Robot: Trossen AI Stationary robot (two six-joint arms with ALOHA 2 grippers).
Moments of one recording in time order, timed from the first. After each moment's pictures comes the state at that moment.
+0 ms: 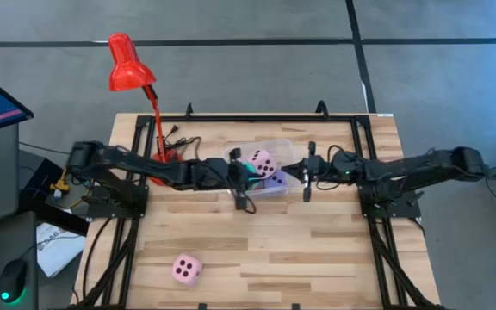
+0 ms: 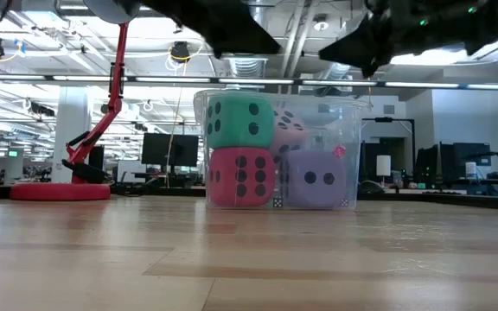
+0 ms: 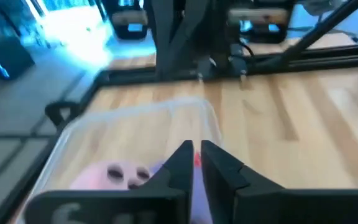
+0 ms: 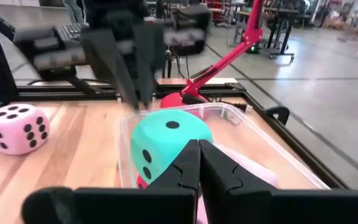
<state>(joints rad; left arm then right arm) -0.06 1.55 1.00 0.22 -0.27 0.12 -0.02 1.05 0.48 0.42 0.16 -0.04</state>
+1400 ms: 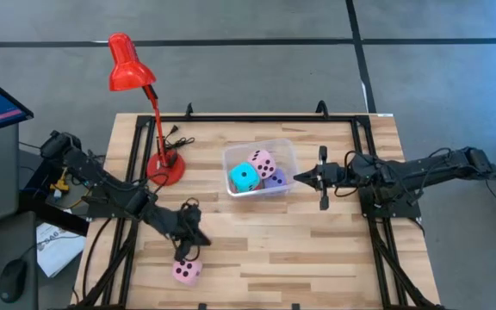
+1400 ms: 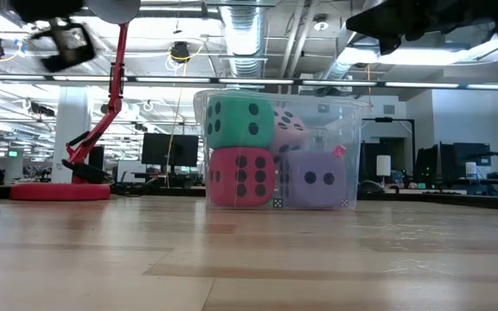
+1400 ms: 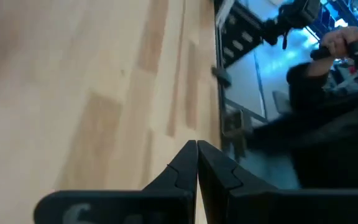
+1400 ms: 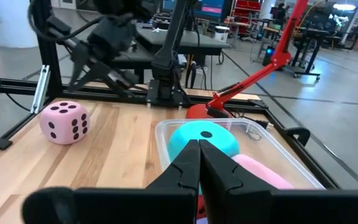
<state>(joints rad) -0.56 1.16 0.66 -0.03 -0.17 -0.80 0.10 0.82 0.48 0.22 0.16 -0.10</state>
